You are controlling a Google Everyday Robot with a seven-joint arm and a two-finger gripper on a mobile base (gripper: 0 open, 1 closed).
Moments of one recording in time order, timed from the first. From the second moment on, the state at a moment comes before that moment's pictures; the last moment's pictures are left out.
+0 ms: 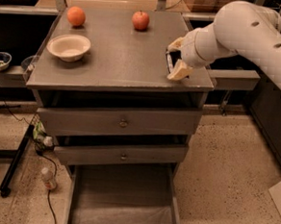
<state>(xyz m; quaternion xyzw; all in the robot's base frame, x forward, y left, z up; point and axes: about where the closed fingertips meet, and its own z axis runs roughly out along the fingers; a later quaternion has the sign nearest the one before) 0.708 -0.099 0.889 -0.71 0.58 -0.13 0.39</state>
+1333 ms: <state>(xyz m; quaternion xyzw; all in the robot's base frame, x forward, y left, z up) 0.724 -0.062 0.888 -0.79 0.49 -0.06 0.36</state>
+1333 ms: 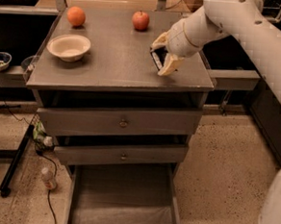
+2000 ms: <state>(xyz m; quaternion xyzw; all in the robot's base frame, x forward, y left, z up) 0.710 -0.045 0.870 -0.82 0.46 -0.02 0.34</state>
